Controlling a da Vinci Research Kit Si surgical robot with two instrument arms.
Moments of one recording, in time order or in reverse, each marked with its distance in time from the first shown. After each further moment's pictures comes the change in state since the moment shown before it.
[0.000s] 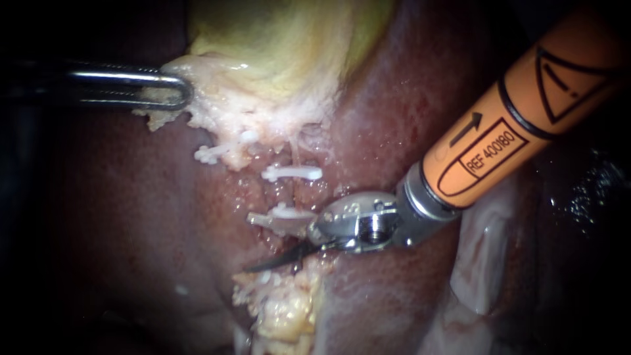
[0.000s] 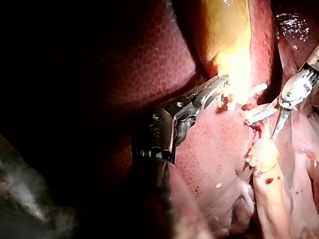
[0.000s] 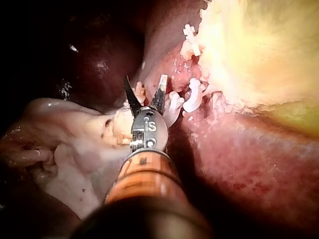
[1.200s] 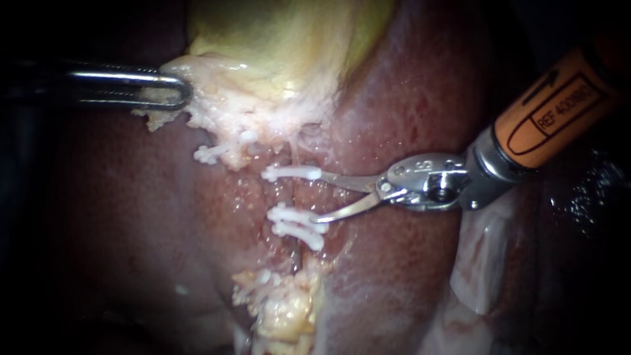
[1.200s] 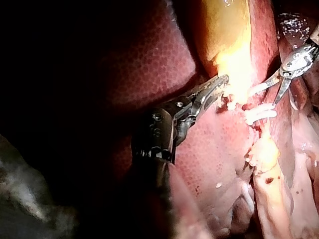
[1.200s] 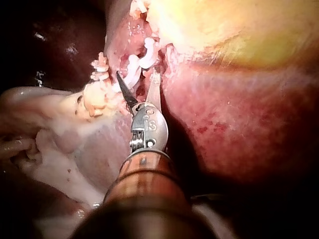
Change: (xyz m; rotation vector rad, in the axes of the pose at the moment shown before) right arm -0.004 0.005 -0.007 0.033 0.069 0.087; left arm 0.000 0.000 0.000 -0.001 0.000 0.000
